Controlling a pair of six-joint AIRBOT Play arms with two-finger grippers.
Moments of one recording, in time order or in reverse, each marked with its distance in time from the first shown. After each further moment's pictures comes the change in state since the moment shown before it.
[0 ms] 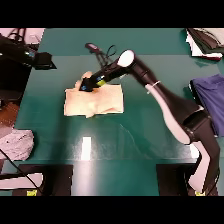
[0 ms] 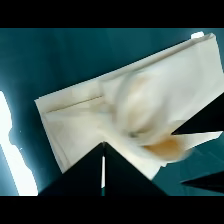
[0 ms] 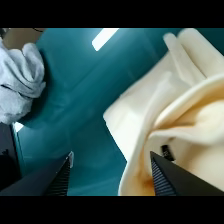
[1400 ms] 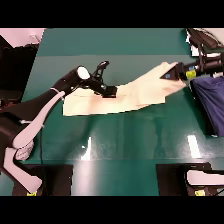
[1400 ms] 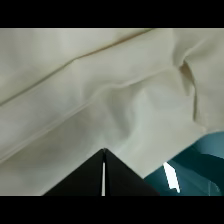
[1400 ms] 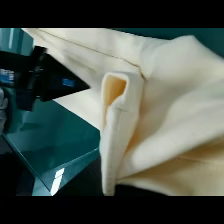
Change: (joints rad) left arm -0.531 -0.381 -0.160 -0.248 0.440 -0.084; right arm -0.789 0.539 -0.594 0.012 0.399 -0.011
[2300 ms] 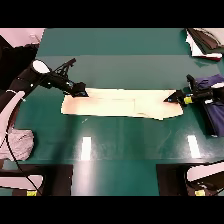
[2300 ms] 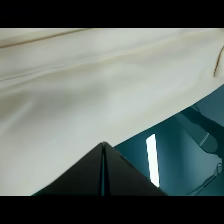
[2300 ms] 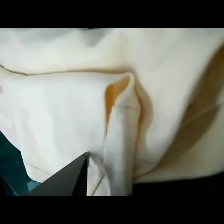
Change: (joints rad) left arm 0.303 0.286 -0.251 0.002 -0.212 0.088; right arm -0.230 -0.241 -0.320 -0.089 -0.146 -0.157
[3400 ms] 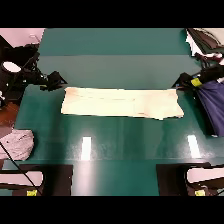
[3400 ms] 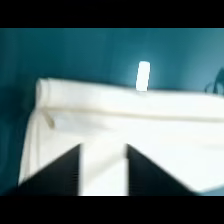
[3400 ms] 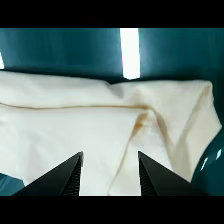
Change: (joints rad) left arm 0.313 0.003 -0.009 0.001 0.102 -0.041; right arm 0.080 0.125 0.277 -0.300 0.039 0.328
